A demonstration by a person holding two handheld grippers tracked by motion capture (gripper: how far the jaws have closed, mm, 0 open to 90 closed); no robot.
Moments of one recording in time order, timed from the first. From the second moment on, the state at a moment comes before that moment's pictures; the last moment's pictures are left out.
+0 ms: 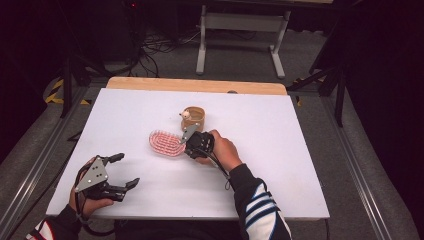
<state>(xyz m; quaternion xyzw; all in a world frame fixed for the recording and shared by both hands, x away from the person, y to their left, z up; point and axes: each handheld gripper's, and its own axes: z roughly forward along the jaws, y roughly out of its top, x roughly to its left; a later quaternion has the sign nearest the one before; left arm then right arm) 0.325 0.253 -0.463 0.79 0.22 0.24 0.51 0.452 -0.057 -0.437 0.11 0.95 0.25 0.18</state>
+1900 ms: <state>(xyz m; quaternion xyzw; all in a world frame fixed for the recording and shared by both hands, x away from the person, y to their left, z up) 0.316 0.236 -0.460 0.80 0.20 0.23 0.52 0.354 -0.119 -0.406 0.15 0.81 0.45 0.34</state>
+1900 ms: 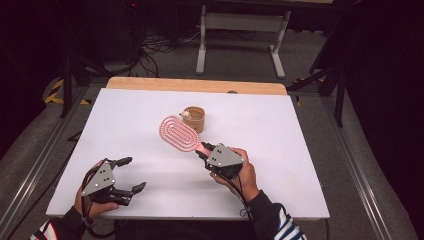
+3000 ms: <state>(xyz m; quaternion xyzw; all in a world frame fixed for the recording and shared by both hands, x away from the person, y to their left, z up) 0.322 0.238 -0.459 0.80 0.21 0.22 0.51 0.354 -0.142 -0.409 0.20 0.76 0.51 0.35</state>
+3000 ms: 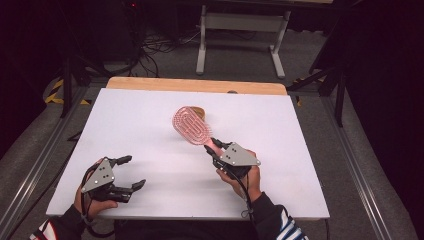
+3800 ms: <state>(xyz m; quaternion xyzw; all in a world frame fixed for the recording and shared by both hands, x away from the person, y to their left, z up) 0.337 0.222 -0.440 0.80 0.22 0.21 0.52 0.352 -0.142 -0.412 0.21 0.73 0.54 0.36</state>
